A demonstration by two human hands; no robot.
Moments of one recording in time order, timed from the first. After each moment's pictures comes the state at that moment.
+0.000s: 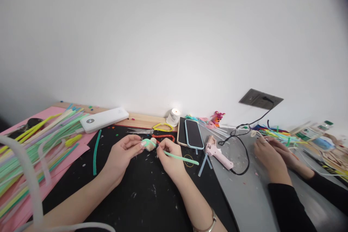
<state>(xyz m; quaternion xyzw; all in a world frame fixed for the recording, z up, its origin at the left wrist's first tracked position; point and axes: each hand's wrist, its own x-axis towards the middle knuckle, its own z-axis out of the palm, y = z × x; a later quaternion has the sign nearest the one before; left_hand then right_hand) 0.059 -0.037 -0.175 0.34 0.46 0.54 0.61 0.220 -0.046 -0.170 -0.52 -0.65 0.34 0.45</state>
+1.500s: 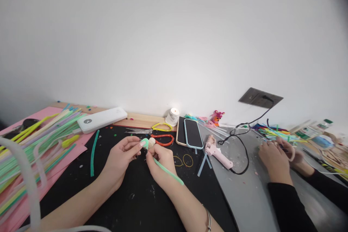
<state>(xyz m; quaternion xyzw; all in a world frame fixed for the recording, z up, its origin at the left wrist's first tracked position) 0.066 -0.044 -0.168 0.31 0.48 0.55 0.61 0.200 -0.063 -0.155 -0.50 -0.68 0.27 0.46</state>
